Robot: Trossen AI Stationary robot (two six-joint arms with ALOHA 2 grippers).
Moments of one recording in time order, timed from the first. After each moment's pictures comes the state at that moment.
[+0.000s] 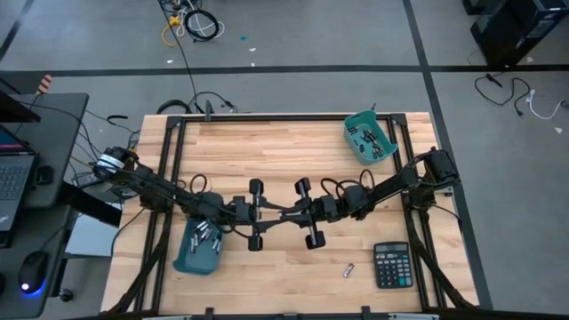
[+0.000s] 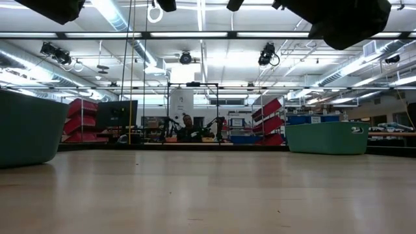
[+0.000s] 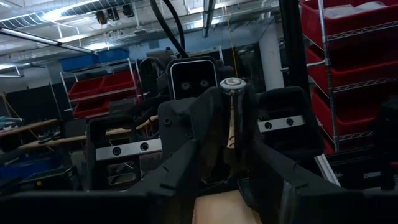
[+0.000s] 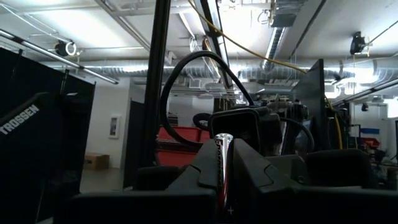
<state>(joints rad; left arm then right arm) -0.35 1.53 0.71 1.08 -0.31 0.26 0.24 1.81 0.83 1.47 0.01 -0.08</state>
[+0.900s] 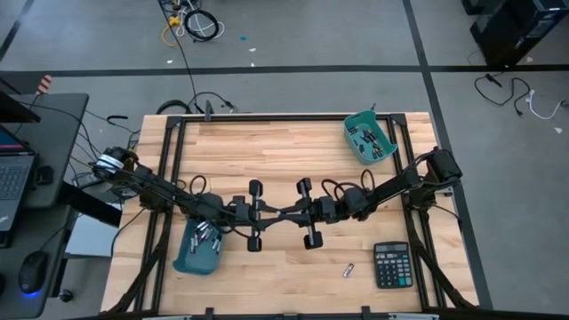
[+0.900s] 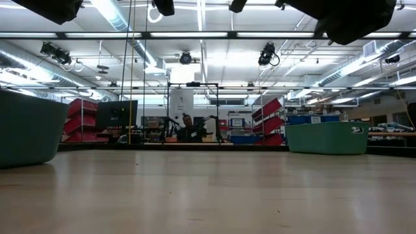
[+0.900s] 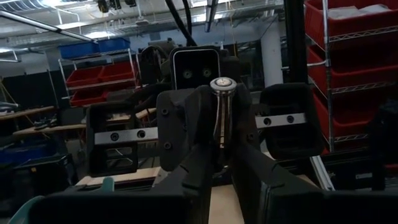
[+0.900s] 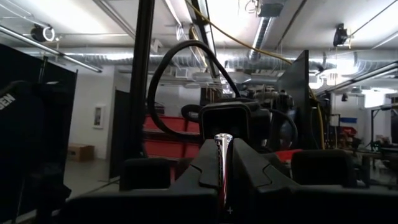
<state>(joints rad) -0.36 1.53 0.70 1.07 -0.33 0.20 0.24 1.81 0.83 1.38 0.11 -0.11</state>
